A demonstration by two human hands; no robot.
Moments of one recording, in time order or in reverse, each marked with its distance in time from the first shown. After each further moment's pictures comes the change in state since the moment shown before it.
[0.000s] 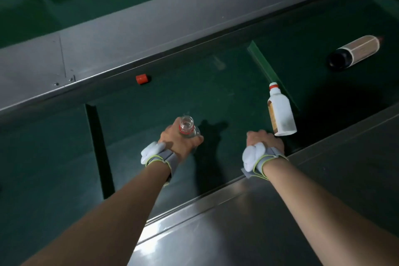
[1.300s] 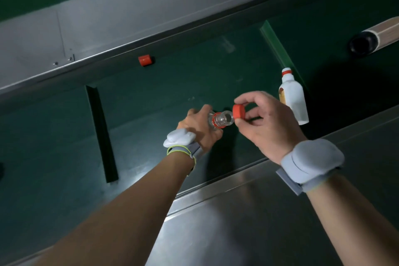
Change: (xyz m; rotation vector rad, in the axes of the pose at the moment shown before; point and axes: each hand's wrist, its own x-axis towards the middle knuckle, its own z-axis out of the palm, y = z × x) left_hand -0.001 0.013 0.031 0.248 -0.014 0.179; right_hand -0.063 -0.011 -0.037 0.855 0.464 -0.524
